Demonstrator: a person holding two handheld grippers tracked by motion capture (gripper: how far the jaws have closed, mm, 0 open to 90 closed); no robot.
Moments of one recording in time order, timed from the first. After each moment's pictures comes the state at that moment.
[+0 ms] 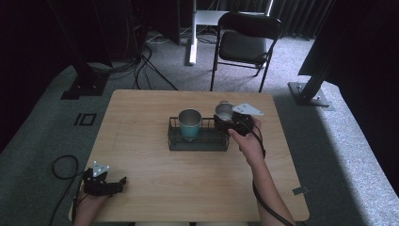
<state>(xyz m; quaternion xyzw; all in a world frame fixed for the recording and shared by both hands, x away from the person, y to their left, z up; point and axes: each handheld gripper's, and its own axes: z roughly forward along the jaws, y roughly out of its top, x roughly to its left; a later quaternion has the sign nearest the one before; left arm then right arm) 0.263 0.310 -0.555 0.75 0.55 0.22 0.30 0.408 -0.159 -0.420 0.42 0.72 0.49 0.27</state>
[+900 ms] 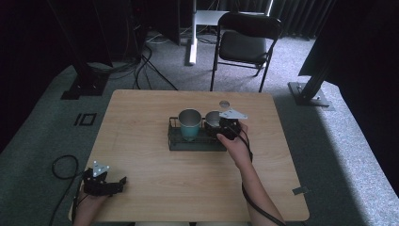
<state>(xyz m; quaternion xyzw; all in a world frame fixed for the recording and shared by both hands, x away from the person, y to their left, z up) 0.263 0.310 -0.555 0.75 0.55 0.22 0.30 0.419 -0.132 -0.462 0.43 0.74 0.45 0.24</state>
